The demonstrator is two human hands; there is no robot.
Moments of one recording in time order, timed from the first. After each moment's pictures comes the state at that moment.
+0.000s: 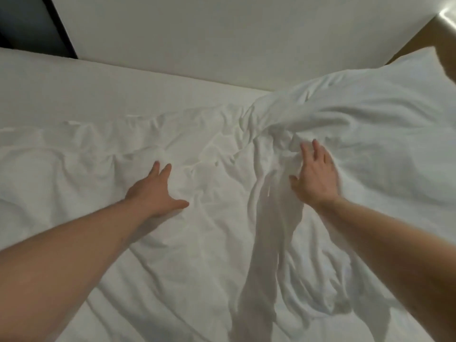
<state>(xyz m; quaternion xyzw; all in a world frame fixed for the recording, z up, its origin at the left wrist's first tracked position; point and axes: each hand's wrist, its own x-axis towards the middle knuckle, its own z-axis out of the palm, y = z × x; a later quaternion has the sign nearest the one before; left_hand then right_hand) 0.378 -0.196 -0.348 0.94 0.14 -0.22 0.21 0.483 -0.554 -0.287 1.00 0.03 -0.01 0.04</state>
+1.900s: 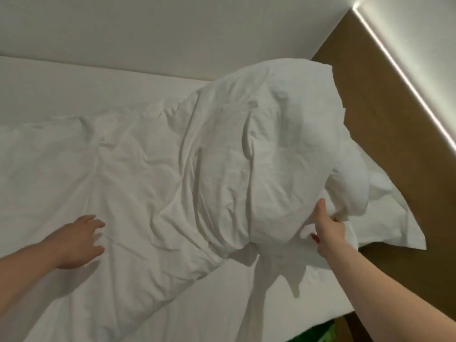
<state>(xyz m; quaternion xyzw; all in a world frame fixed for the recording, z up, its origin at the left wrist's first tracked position) 0.297 -0.234 -0.311 0.92 0.08 -0.36 0.15 0.369 -0.765 -0.202 0.70 -0.56 0.01 -0.44</state>
